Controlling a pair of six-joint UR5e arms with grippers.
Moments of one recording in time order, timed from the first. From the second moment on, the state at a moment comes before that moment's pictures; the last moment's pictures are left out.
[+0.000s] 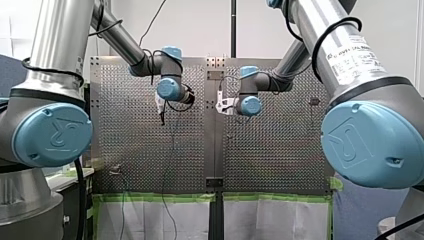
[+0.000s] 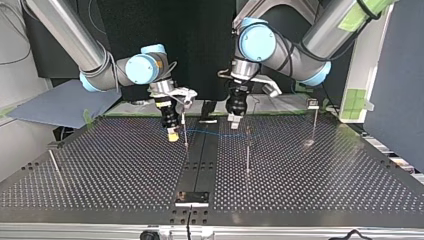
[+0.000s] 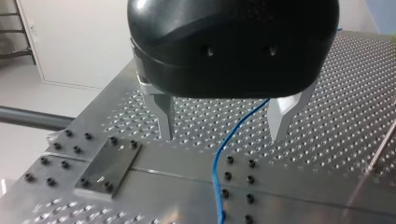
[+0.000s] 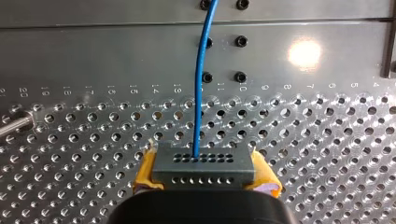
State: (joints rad) left arm -0.45 -1.76 -1.87 -2.64 -1.82 -1.75; right arm 2.17 -1.02 1.49 -0.51 1.60 1.60
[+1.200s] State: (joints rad) left arm -0.53 -1.90 -1.69 -2.67 -2.05 -1.72; right arm 2.17 -1.02 1.49 -0.50 1.60 1.59
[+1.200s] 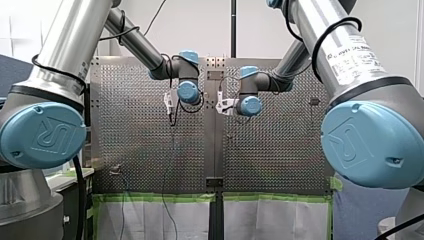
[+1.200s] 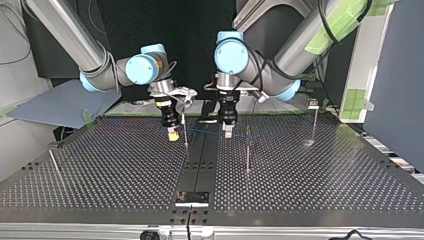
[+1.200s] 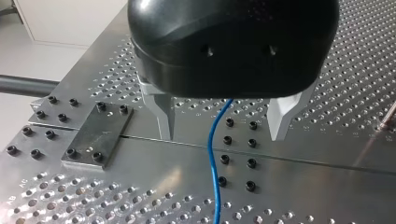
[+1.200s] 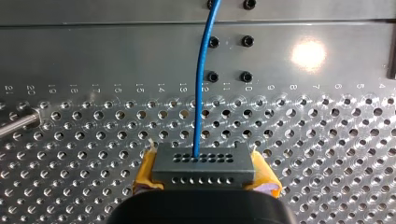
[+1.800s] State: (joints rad) left arm -0.50 -2.00 -1.58 -2.71 -2.04 -1.70; right arm 2.17 -1.02 1.49 -0.49 1.60 1.59
